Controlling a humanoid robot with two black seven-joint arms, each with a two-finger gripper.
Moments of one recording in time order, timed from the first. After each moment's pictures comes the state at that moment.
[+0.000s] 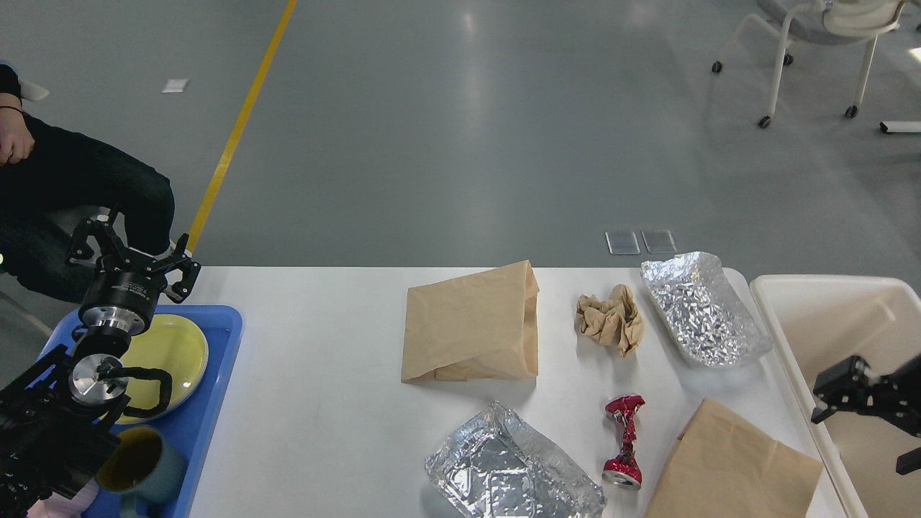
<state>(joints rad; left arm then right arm) -0.59 0.32 -1.01 -0.42 -0.08 -0.48 -0.33 1.74 -0.81 -1.36 1.33 -0.11 0.62 -0.08</state>
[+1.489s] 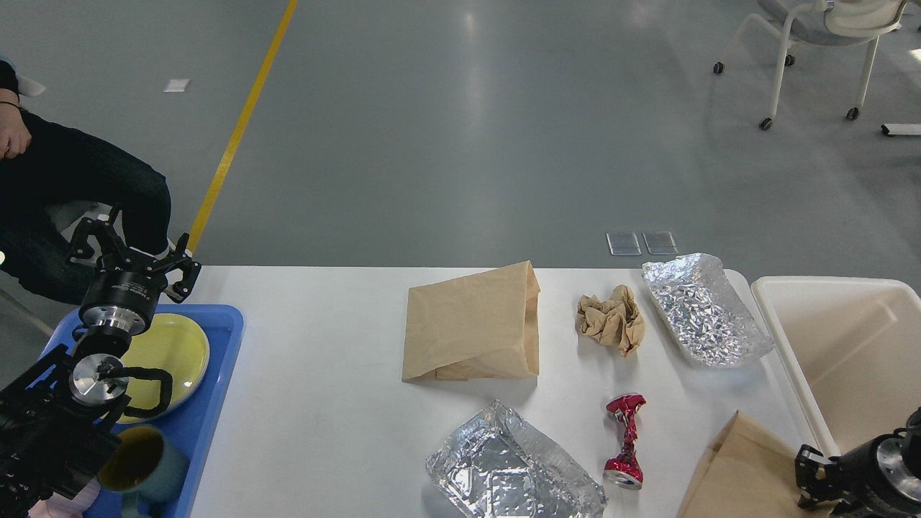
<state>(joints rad) -0.59 0.32 -1.01 -0.42 -0.08 -0.48 -0.33 1.30 -0.82 -1.10 1.25 -0.11 0.26 -0.09</state>
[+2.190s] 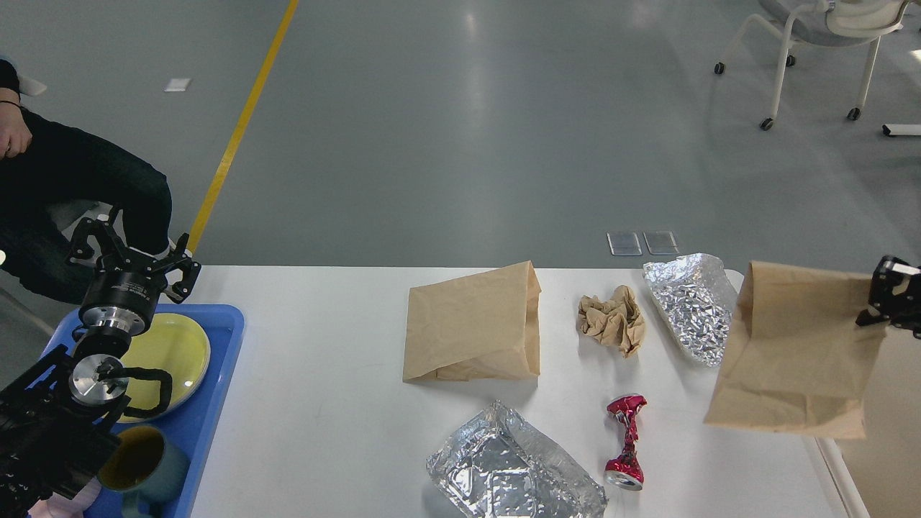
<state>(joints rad) -0.59 0.32 -1.01 -0.42 -0.08 -0.48 -0.33 2.08 -0.95 -1.33 1.28 -0.11 0.60 -0.09</state>
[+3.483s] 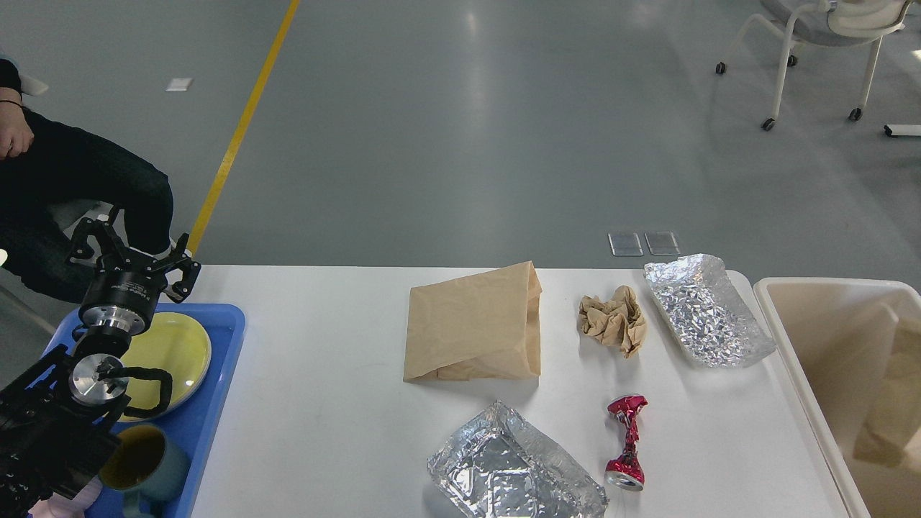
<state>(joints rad) -0.59 0.32 -1.01 -0.42 -0.08 -0.48 -0.33 1.39 -0.91 -1.13 0.93 -0.10 -0.06 -0.08</state>
